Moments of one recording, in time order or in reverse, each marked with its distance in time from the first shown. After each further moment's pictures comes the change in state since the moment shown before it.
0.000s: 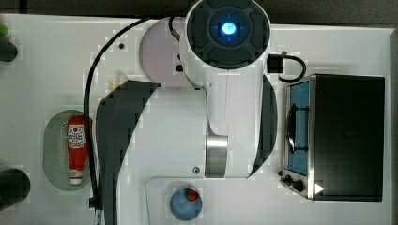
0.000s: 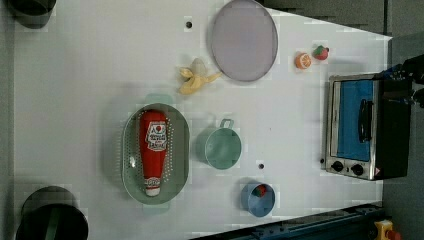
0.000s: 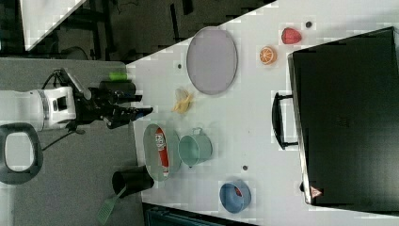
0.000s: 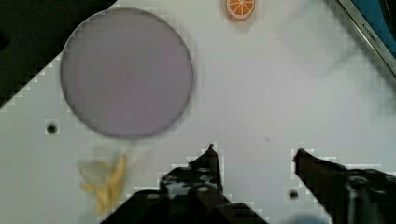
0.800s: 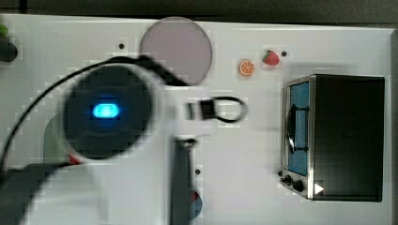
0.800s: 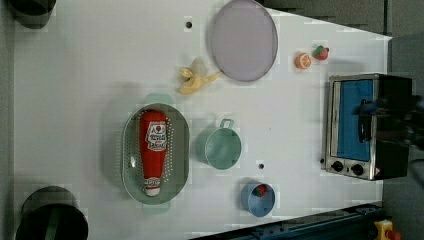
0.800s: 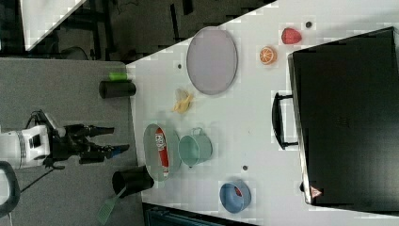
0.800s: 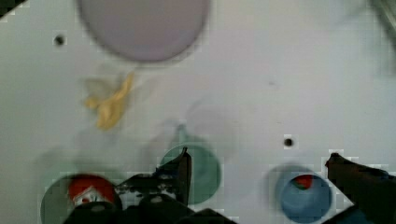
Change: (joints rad) arm -0.070 -0.180 0.266 -0.141 0.032 -0.051 0.003
